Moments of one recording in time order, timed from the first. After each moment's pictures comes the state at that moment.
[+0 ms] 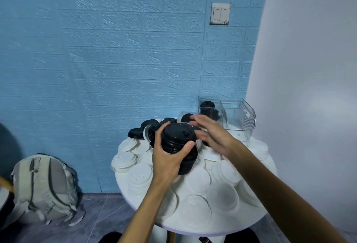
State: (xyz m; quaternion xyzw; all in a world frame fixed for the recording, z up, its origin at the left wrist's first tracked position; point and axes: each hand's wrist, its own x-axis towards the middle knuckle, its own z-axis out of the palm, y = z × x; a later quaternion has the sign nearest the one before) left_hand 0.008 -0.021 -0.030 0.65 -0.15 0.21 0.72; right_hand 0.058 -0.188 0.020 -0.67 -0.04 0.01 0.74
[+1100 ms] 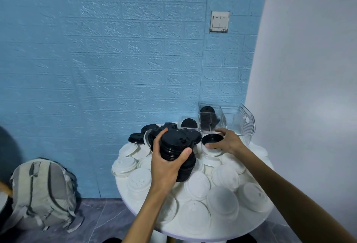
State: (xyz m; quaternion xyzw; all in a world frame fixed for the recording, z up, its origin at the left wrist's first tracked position) left_hand 0.002 -0.016 -0.032 0.64 -0.13 0.19 0.73; right_hand 0.084 -0.260 -0.014 -0.89 0.10 -0.09 0.44
